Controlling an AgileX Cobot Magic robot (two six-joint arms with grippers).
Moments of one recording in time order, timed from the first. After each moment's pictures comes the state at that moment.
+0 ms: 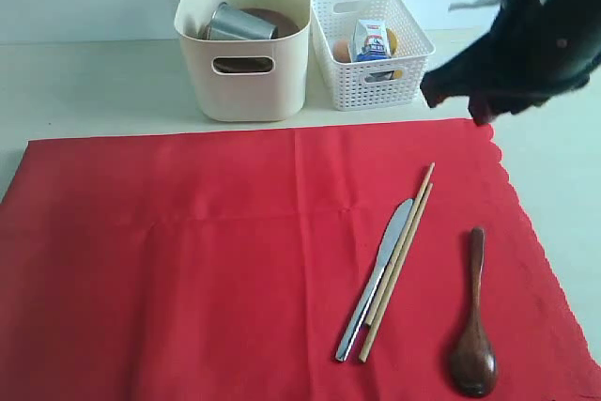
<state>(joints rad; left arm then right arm) 0.04 0.01 0.00 0.02 0.32 -0.09 0.49 1.46 -1.12 -0.23 0.98 0.30</state>
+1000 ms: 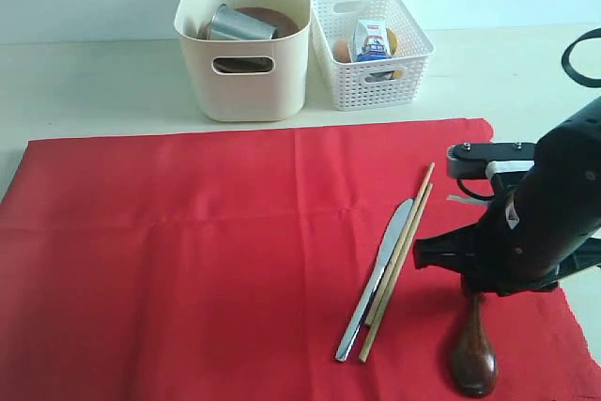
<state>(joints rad) 0.04 0.01 0.00 0.02 0.32 -0.09 0.49 1.63 -0.62 -0.13 0.52 0.62</state>
